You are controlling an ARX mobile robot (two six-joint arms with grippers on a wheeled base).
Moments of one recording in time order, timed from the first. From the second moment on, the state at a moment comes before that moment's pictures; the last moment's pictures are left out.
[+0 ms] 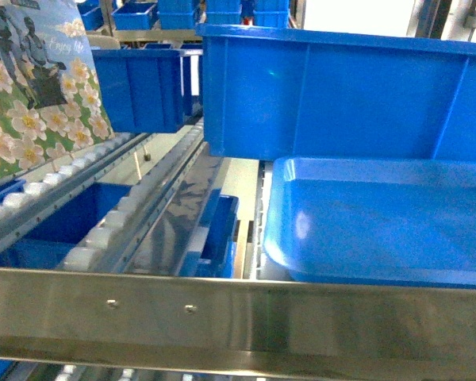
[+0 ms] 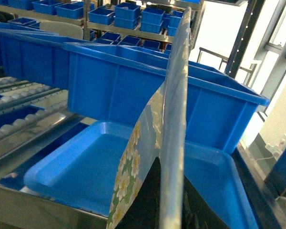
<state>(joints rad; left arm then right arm) -0.35 1.00 0.49 0.65 -0.24 0.14 0.32 0.36 0.30 0.06 0.16 -0.11</state>
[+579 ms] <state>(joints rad) -0.35 1.00 0.49 0.65 -0.24 0.14 0.32 0.36 0.29 0.06 0.16 -0.11</state>
